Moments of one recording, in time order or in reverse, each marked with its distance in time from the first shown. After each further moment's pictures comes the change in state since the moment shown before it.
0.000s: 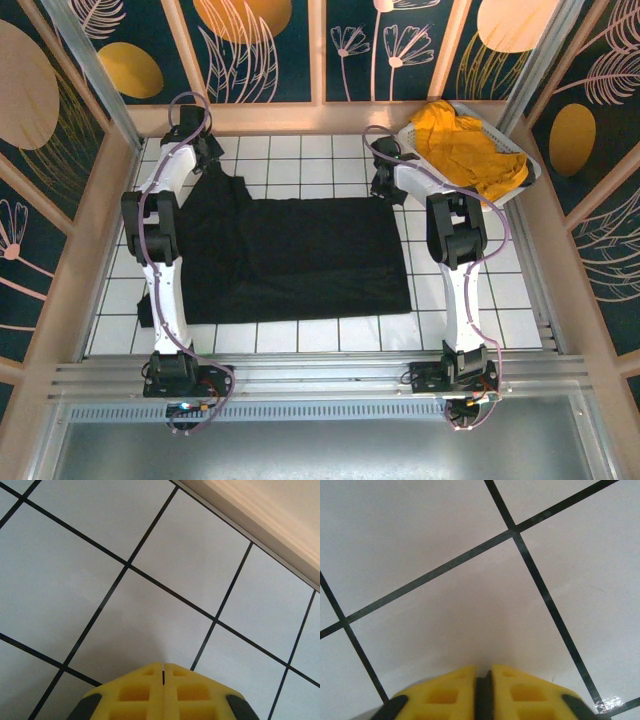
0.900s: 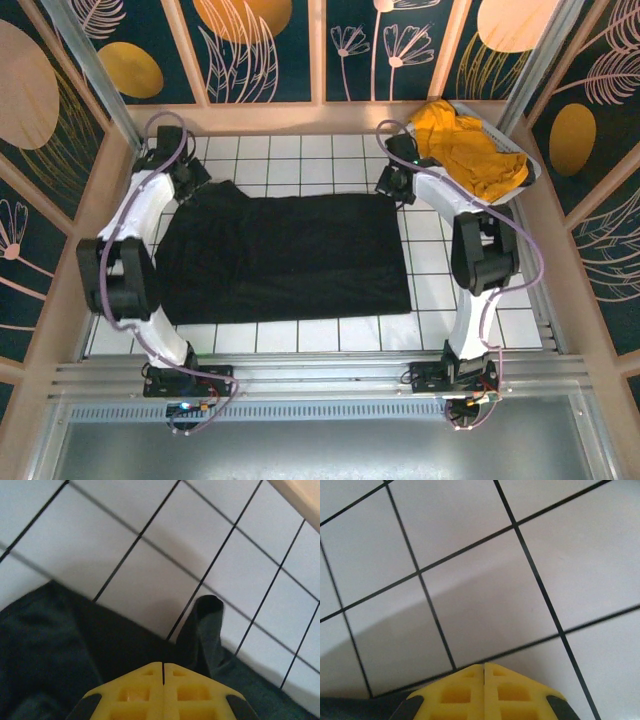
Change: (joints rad) left arm 0.000 -0.652 -0.644 -0.079 0.019 -0.078; right arm -0.004 -0.365 -0.303 0.101 -0.097 -0.048
